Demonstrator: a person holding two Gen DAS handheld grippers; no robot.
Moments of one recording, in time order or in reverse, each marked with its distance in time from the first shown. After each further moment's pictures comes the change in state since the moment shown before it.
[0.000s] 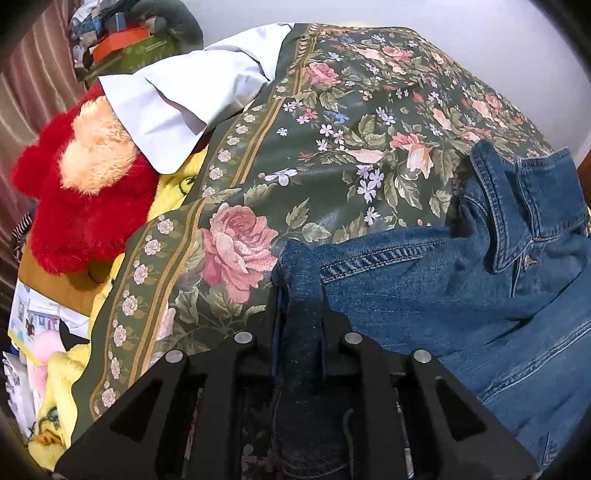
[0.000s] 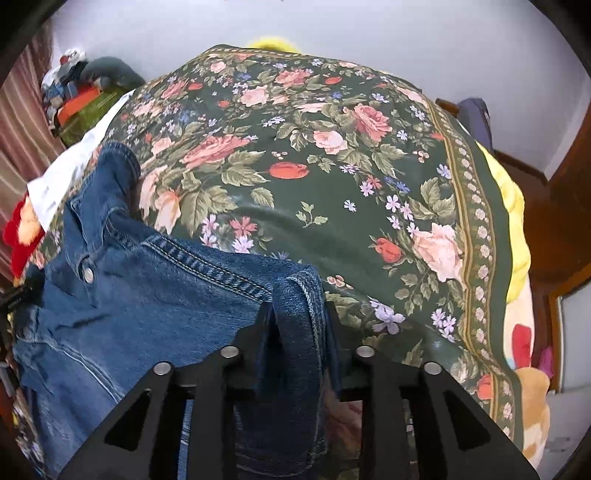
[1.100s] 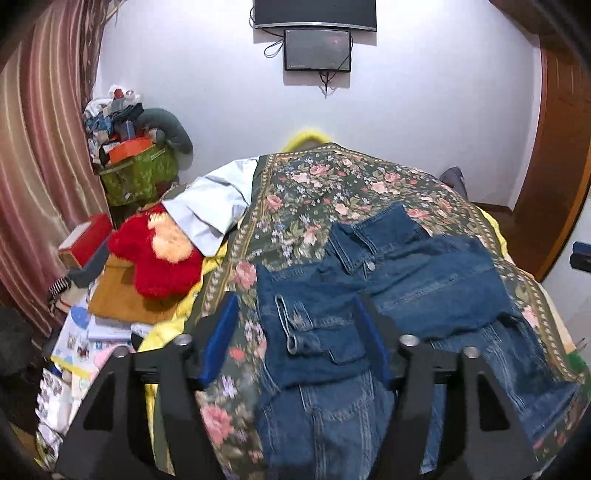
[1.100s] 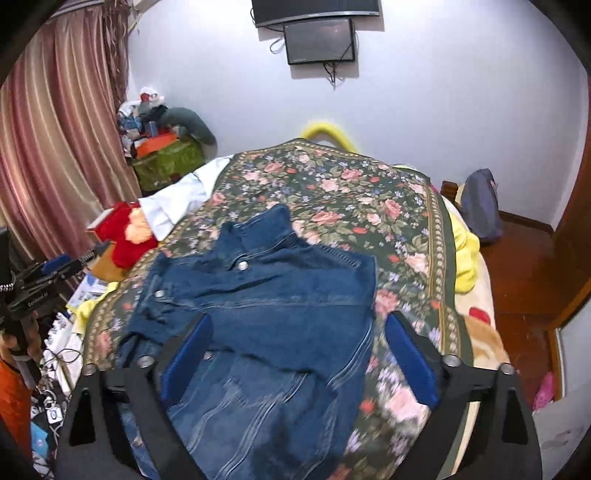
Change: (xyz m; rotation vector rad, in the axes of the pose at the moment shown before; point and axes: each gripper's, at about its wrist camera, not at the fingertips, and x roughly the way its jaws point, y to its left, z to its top) left arm -0.289 -0.035 -0.112 0.119 -0.381 -0.060; right arm -0.279 0.074 -0.123 -0.073 -0.288 0.155
